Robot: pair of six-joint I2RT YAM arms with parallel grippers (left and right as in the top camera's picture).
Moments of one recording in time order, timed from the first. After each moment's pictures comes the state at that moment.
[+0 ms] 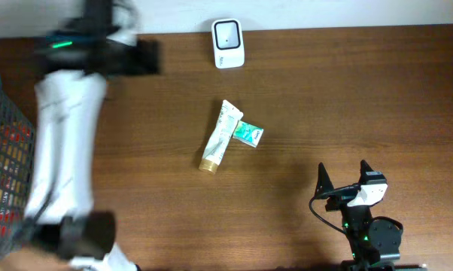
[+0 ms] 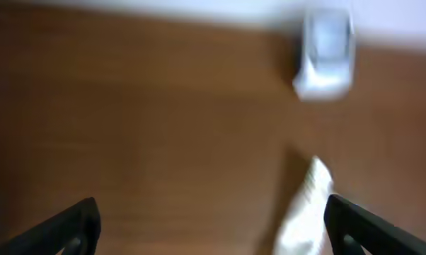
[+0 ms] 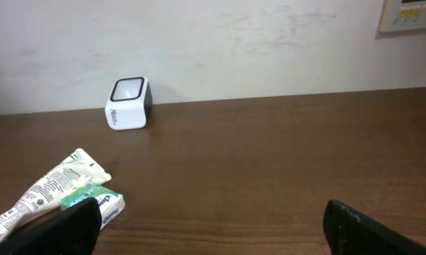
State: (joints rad) left arm -0.02 1.82 2.19 -1.27 0.03 -0.14; right arm 0.03 0.01 0.01 -0.07 -0.05 0.10
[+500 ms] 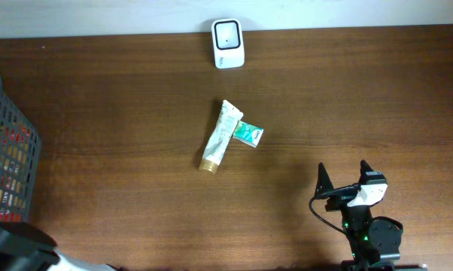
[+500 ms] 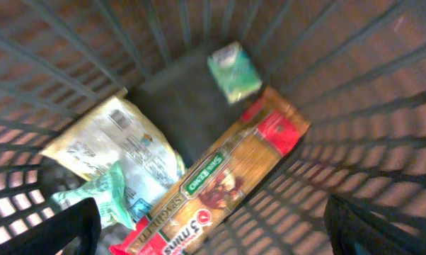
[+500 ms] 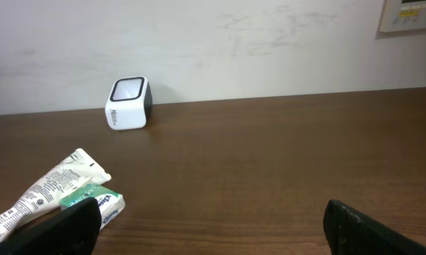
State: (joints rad) left arm 0.93 1.89 2.14 -1.25 0.07 -0.02; right arm 0.03 0.01 0.01 -0.07 -0.05 0.11
